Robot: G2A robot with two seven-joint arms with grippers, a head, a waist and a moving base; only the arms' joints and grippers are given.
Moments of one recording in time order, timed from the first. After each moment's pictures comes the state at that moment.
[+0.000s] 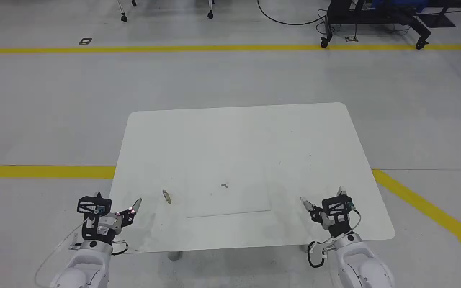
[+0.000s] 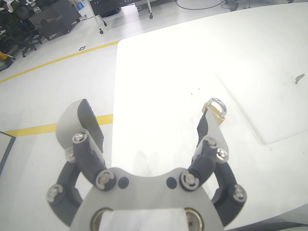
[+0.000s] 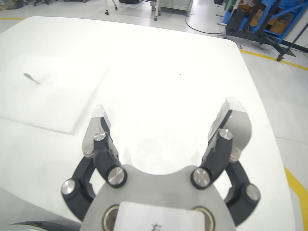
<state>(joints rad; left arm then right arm) 1.73 -1.15 -1.60 -1.80 1.33 0.00 0.00 -1.75 -1.16 1.52 -1.85 -1.37 -0.04 -0.03</state>
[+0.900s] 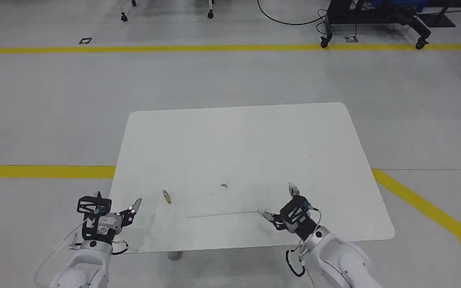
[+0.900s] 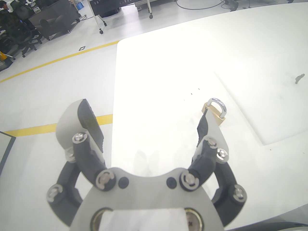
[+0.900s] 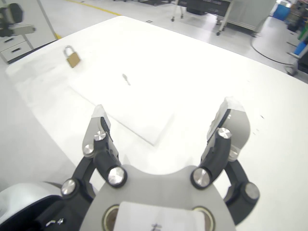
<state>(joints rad) 1.73 -1.15 -1.60 -1.80 1.33 0.00 0.00 -1.60 -1.16 1.35 -1.90 -1.42 -0.40 0.11</state>
